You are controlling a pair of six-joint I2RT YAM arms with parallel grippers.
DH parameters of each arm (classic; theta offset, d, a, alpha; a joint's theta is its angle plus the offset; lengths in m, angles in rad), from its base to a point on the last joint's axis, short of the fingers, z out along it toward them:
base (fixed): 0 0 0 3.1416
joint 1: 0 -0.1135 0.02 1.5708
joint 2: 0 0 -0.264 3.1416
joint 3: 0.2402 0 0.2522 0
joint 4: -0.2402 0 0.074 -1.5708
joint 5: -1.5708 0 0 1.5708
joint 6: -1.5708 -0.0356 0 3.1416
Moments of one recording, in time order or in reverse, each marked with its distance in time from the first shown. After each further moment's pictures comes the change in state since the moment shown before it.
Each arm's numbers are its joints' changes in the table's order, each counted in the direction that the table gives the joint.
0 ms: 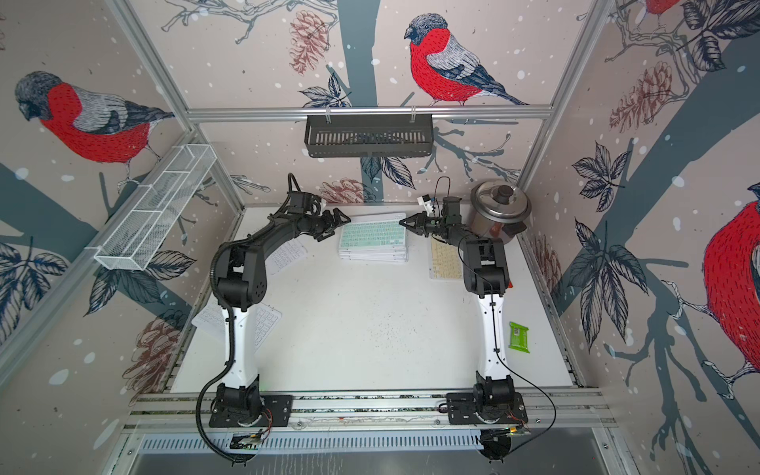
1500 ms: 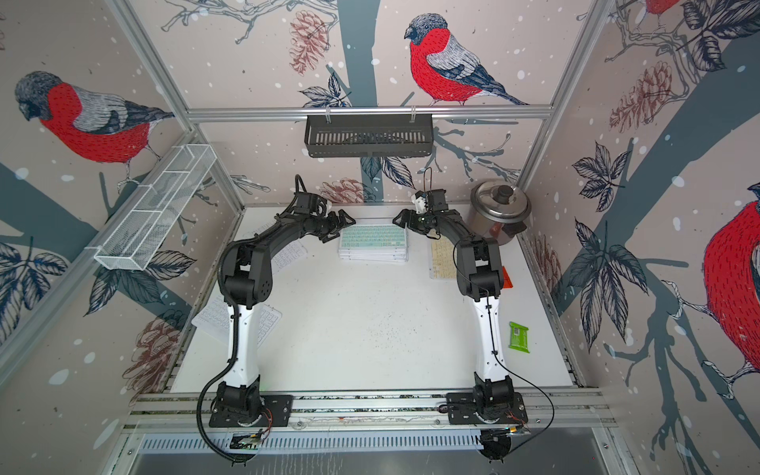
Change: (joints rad) left arm 0.022 0.040 0.039 -0.018 -0.005 0.016; right arm -0.106 -0.073 0.134 -0.505 -0.591 0.340
